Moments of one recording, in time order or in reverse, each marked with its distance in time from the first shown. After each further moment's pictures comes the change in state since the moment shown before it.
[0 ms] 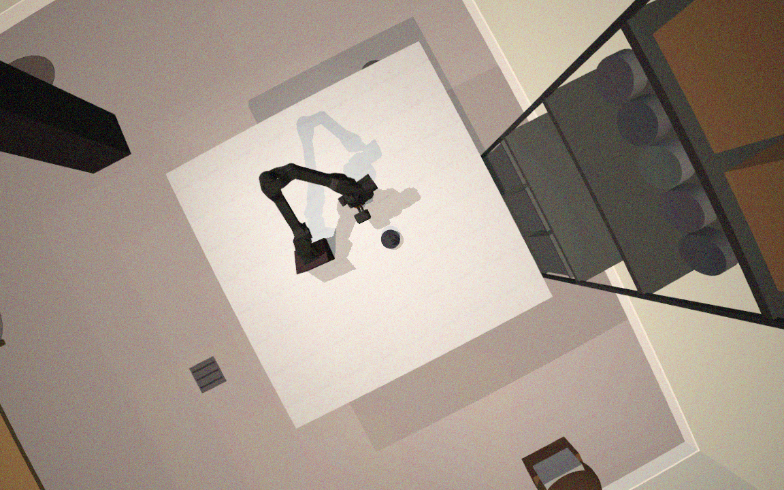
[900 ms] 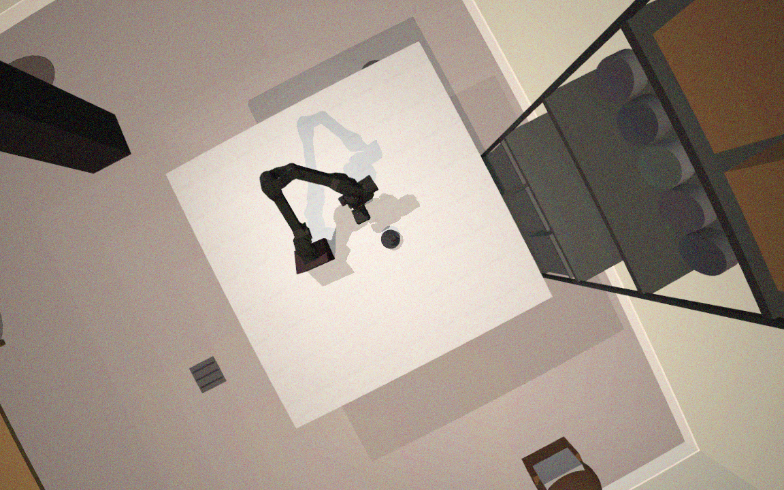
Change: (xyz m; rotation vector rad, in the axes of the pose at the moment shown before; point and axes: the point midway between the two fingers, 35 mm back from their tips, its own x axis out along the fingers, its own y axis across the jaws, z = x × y) arm -0.004 -0.002 -0.002 0.013 0.018 -0.005
